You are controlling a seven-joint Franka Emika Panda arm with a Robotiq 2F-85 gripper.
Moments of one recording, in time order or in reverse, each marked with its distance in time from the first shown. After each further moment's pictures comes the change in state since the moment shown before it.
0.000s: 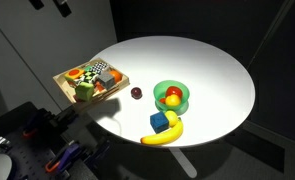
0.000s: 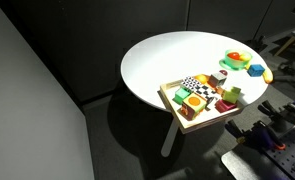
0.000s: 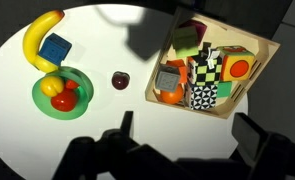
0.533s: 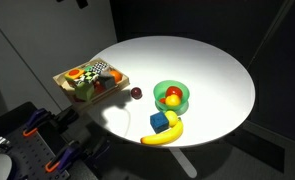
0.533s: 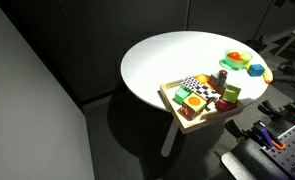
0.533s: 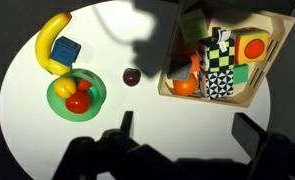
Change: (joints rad) arm -0.012 0.212 0.051 0.162 0.000 0.001 0.136
